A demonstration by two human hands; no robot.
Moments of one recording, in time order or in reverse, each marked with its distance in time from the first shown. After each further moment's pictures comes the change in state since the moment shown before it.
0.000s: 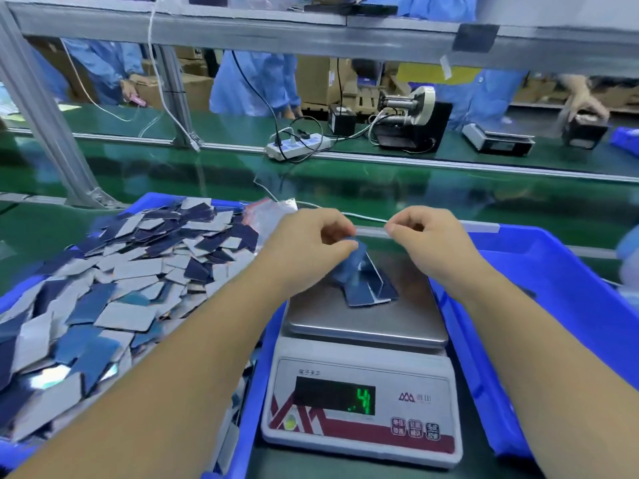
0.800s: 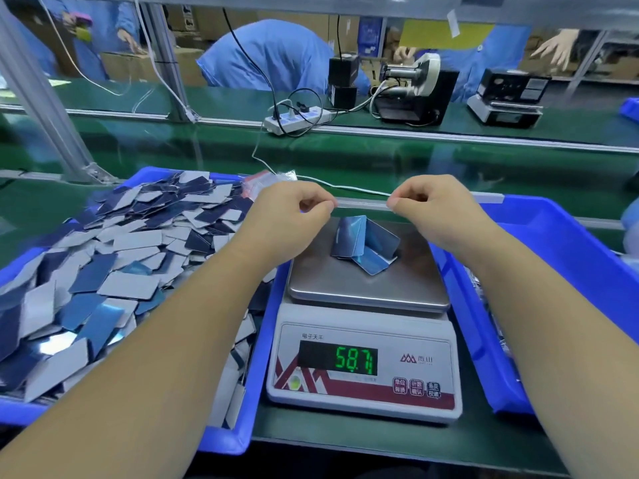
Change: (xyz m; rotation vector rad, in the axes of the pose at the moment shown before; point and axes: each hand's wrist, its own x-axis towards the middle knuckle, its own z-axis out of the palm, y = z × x) left_hand -0.009 -0.021 -0.010 0.018 0.086 -0.039; right_hand -0.005 -0.005 -0.008 -0.091 -0.083 -0.013
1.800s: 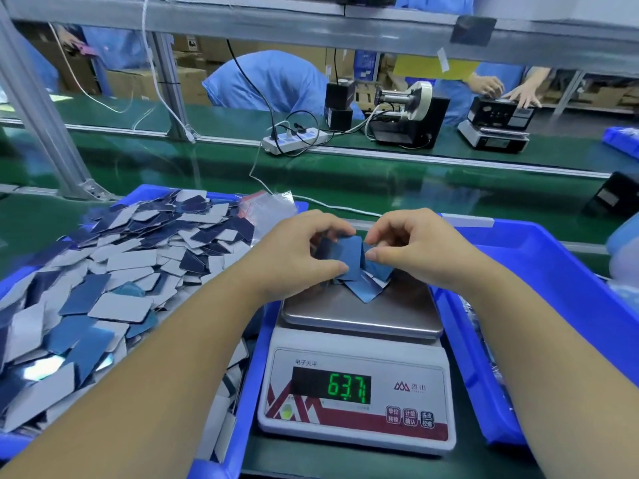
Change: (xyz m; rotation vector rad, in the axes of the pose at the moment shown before) left_hand -0.008 0.006 0.001 -0.109 -0.213 0.130; right_hand -0.009 -0.007 -0.001 0.046 -0.244 -0.218
